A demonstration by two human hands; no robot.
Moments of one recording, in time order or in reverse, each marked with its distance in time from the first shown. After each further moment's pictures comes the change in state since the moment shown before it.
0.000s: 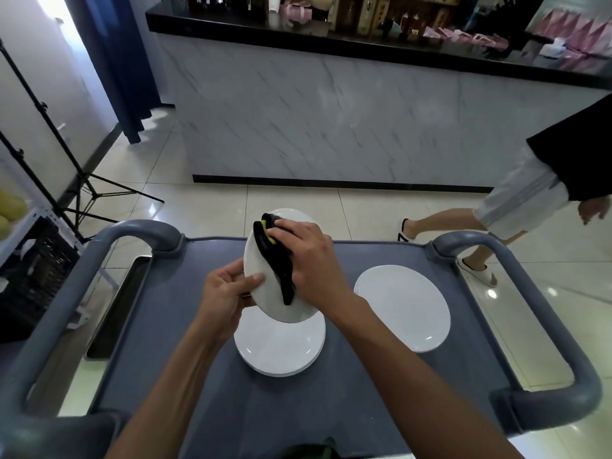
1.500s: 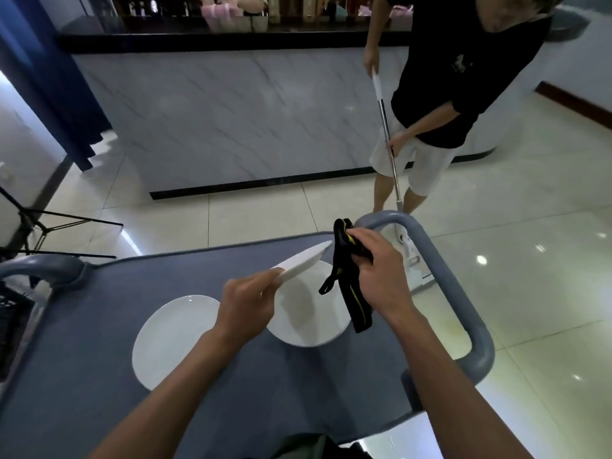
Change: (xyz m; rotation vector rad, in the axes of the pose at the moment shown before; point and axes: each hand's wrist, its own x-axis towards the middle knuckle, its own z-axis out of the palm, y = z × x) left_hand 0.015 -0.095 0.216 1.226 -0.113 0.842; right_hand -0.143 0.223 -0.171 0.248 0.314 0.415
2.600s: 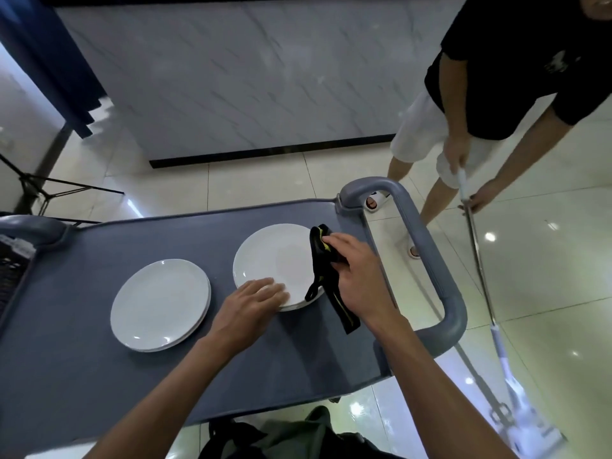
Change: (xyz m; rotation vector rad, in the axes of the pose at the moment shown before) left_hand -0.085 -0.005 0.073 0.241 -0.321 0.240; right_hand -0.053 0.040 -0.013 -0.123 -0.215 0.039
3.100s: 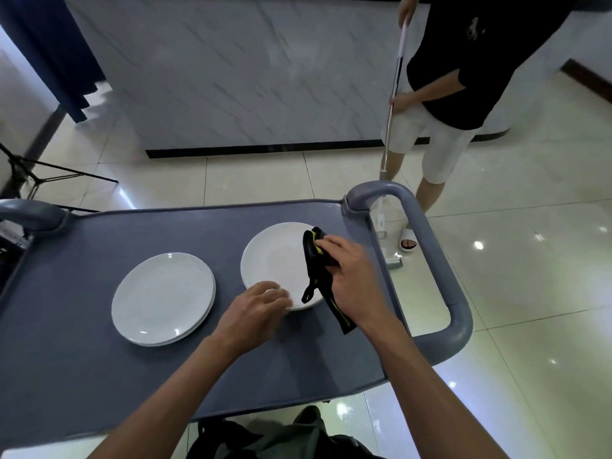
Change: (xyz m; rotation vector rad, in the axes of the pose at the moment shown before) left_hand -0.006 0.002 -0.005 -0.153 0.033 0.002; right_hand 0.003 -0.025 0.020 -0.119 -0.046 -0.048
